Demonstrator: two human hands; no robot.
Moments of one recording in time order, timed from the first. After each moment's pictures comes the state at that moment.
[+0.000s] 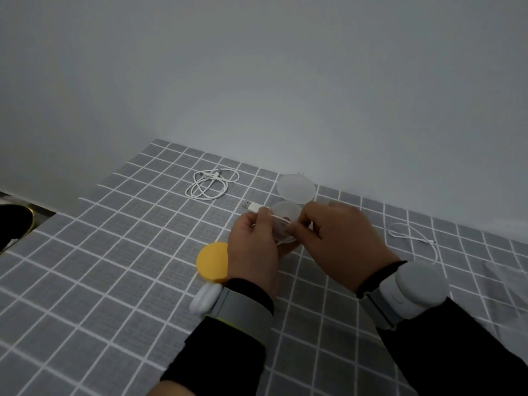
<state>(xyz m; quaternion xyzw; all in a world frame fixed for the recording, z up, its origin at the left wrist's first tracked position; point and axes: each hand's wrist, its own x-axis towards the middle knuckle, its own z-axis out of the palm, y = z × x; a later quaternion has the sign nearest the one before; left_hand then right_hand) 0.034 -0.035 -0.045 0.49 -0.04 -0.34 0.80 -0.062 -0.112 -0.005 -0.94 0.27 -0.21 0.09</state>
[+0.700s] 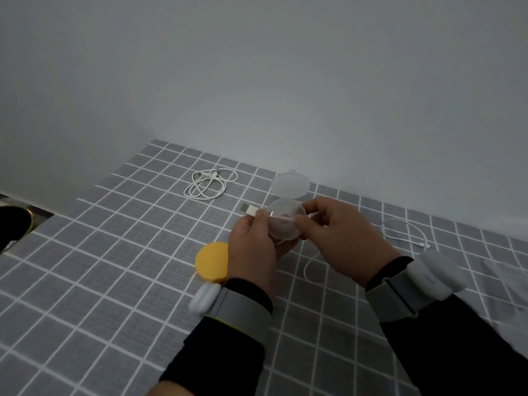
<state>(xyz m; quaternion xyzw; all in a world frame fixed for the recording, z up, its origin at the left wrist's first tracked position) 0.036 -0.035 -0.047 0.50 -0.05 -0.36 0.79 -0.062 -0.115 -0.003 -0.84 0.35 -0.18 0.37</state>
